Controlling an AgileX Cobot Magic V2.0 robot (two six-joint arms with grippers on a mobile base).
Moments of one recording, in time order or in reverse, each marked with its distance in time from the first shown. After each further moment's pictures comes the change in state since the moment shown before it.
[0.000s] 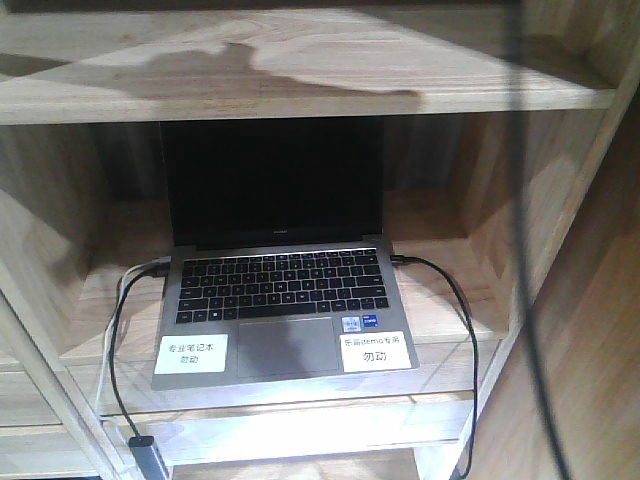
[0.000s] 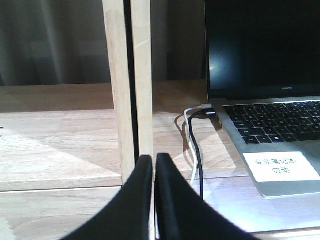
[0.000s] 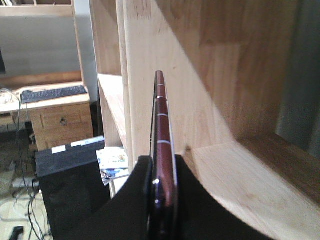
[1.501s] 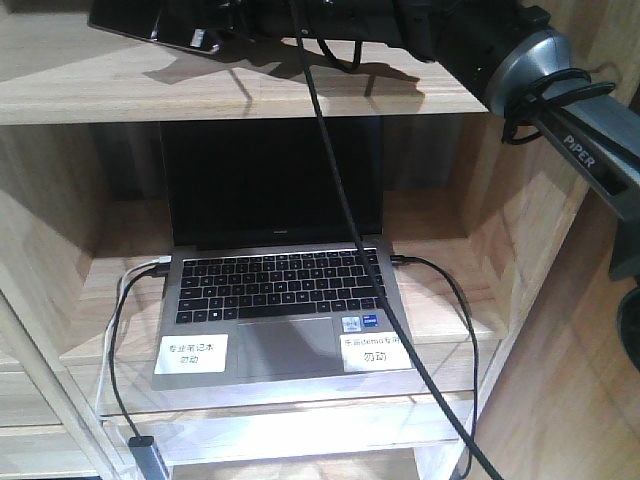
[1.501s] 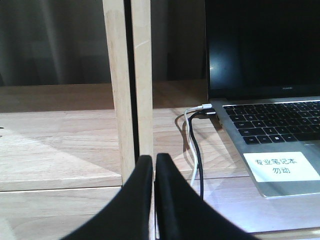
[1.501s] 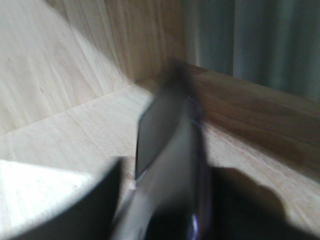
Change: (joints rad) left arm 0.000 0.000 0.000 0.000 0.001 0.000; right arm 0.064 0.374 -0.143 -0.149 -0.320 0.119
